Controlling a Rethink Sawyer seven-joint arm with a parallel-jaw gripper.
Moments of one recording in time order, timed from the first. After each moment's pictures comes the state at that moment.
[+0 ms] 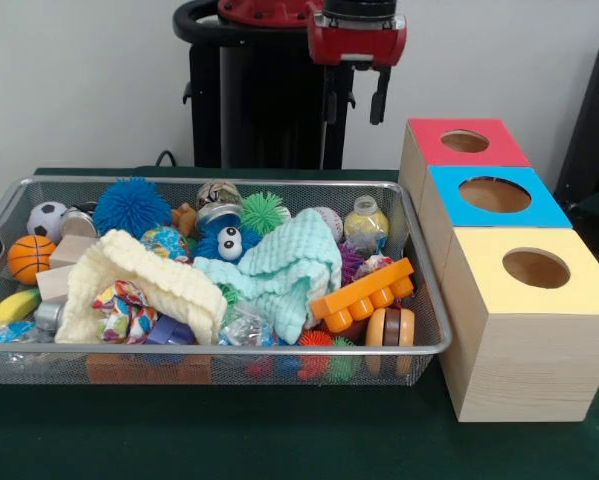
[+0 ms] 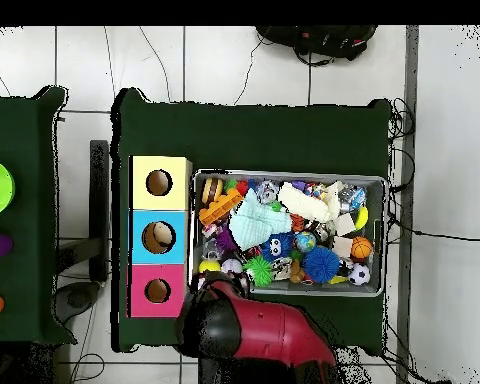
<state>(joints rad) -0.26 -0.99 0.05 2.17 -0.07 0.31 1.57</state>
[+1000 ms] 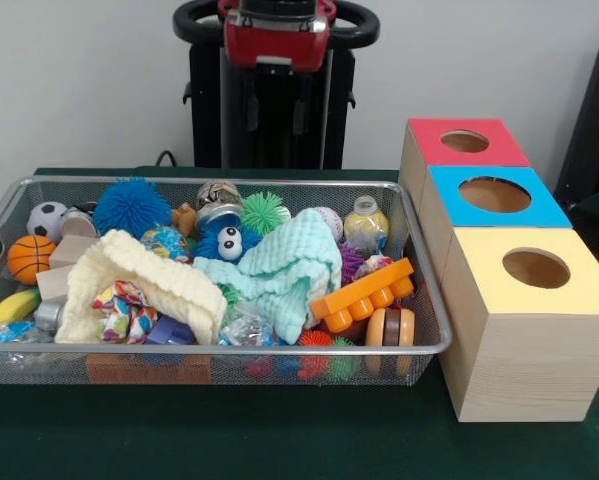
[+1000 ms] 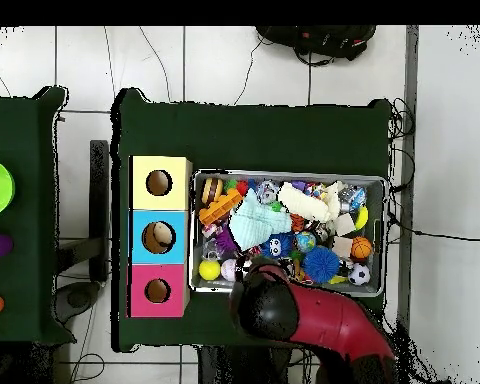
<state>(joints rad) -0.44 -0.96 0.08 2.08 -0.15 0.34 1.57</state>
